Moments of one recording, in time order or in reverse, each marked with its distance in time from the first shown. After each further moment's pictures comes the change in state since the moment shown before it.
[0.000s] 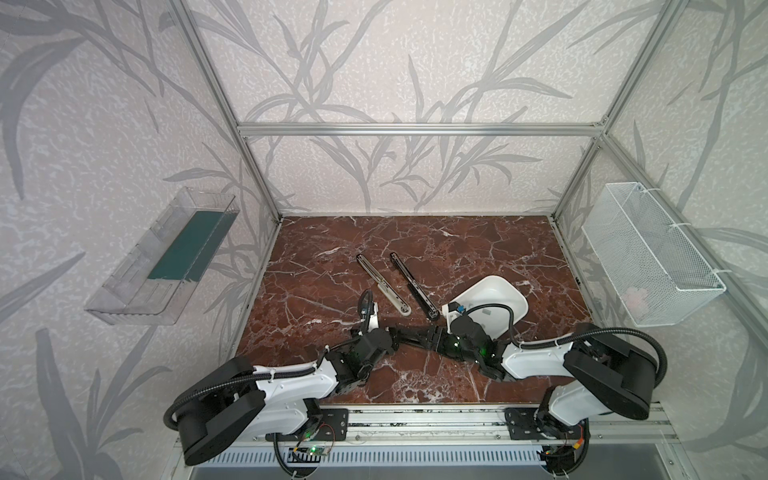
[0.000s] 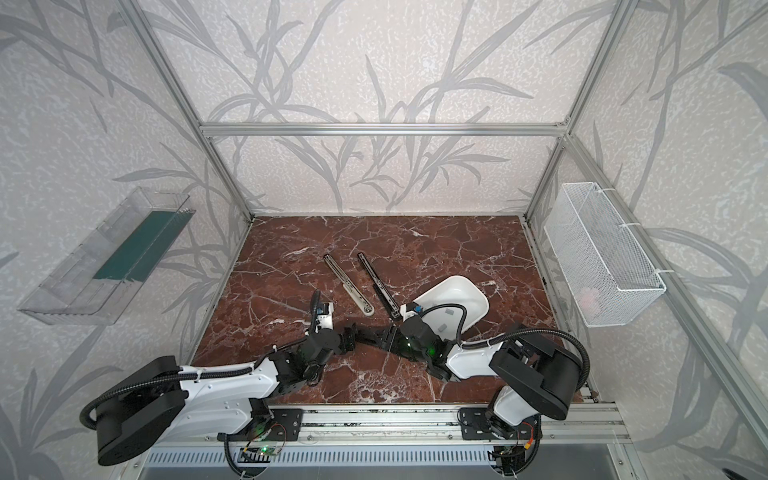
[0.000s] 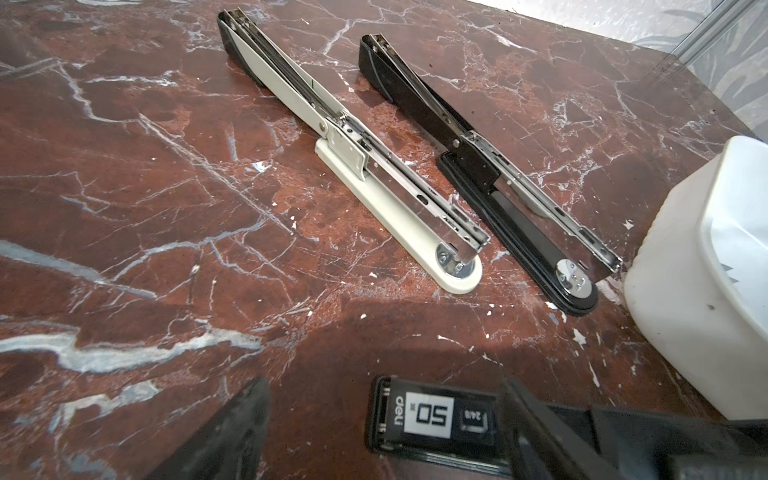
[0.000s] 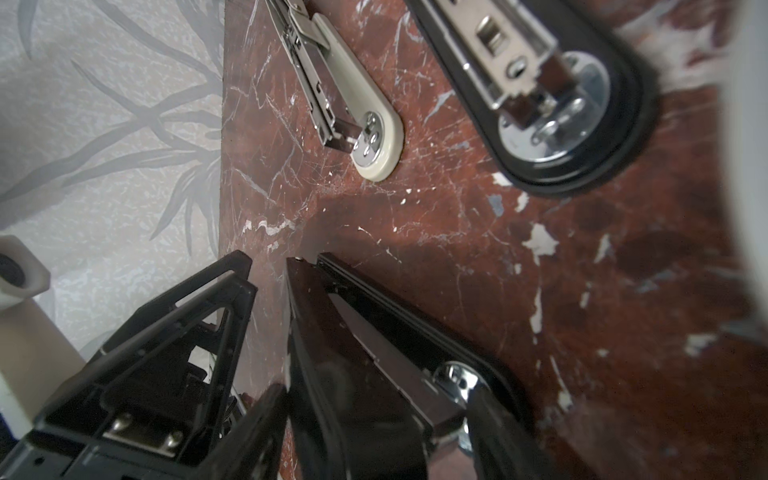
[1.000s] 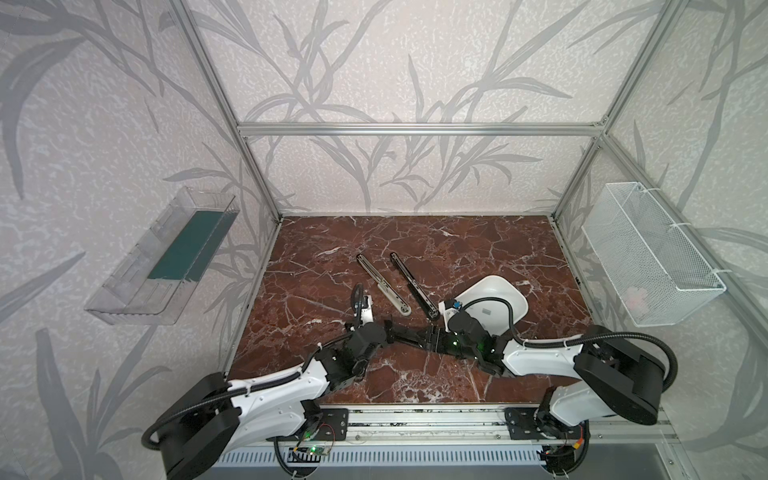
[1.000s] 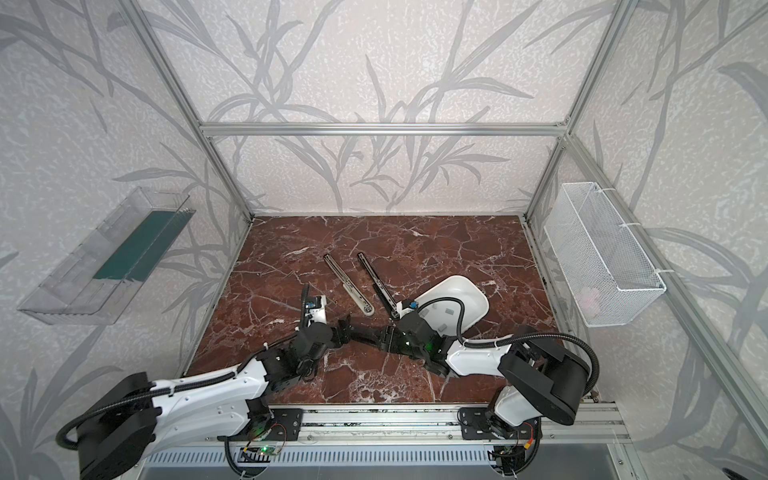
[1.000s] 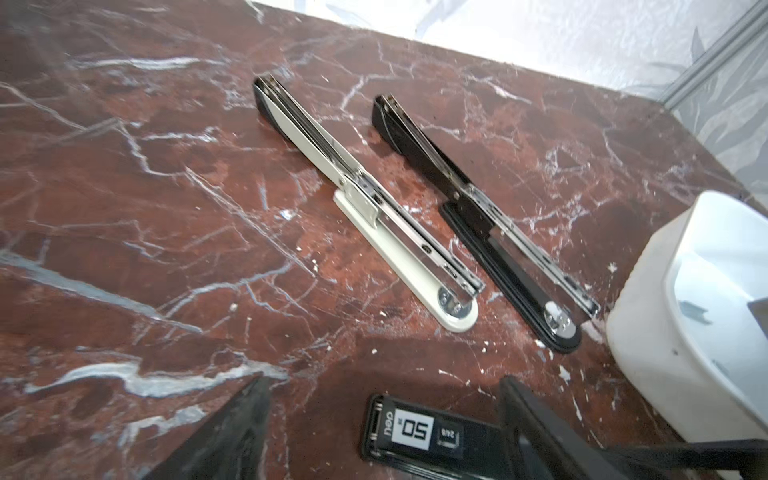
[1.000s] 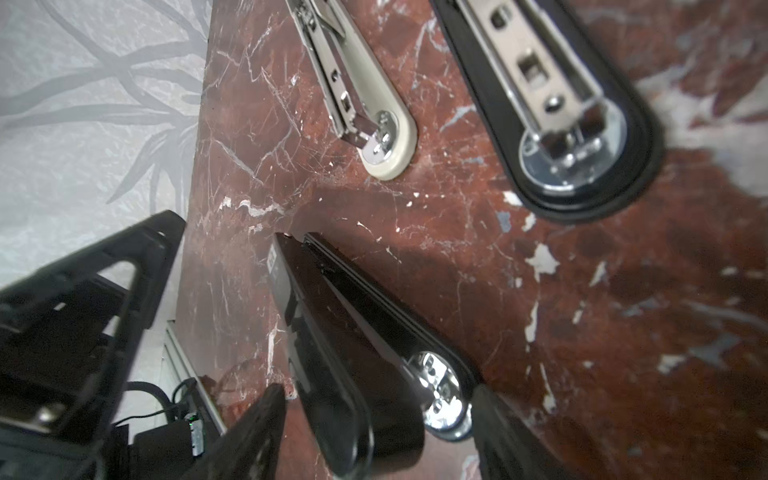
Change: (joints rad) left arm 0.071 -0.201 0.044 -0.171 -0.023 0.037; right arm 0.008 -0.083 0.087 -0.239 0.011 -0.219
